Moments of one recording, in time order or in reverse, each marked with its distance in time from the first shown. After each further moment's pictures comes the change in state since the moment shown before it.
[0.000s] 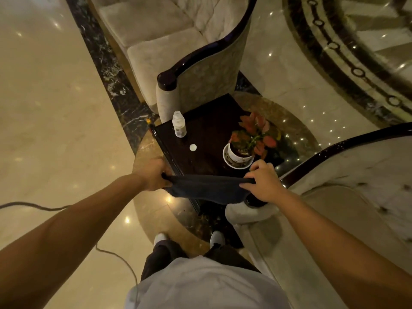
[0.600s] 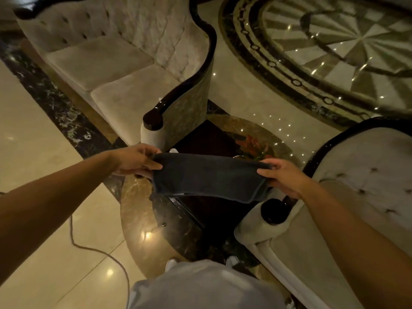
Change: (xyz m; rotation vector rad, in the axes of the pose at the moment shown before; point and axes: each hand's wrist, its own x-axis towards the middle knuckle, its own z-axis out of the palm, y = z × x) left_hand 0.089 -0.150 -0.174 -0.934 -0.471 0.127; right_hand 0.039 -0.104 -0.070 1.259 0.202 0.323
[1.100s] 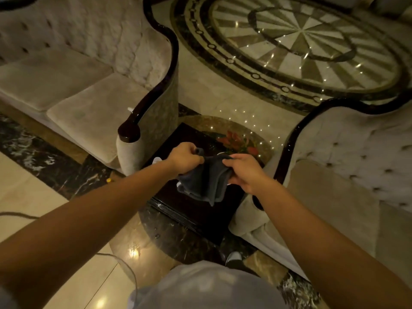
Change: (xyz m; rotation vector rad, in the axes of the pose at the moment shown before) left_hand 0.055 0.064 0.108 0.397 0.214 0.214; right_hand -0.017 -0.018 0.116 0.233 0.402 0.089
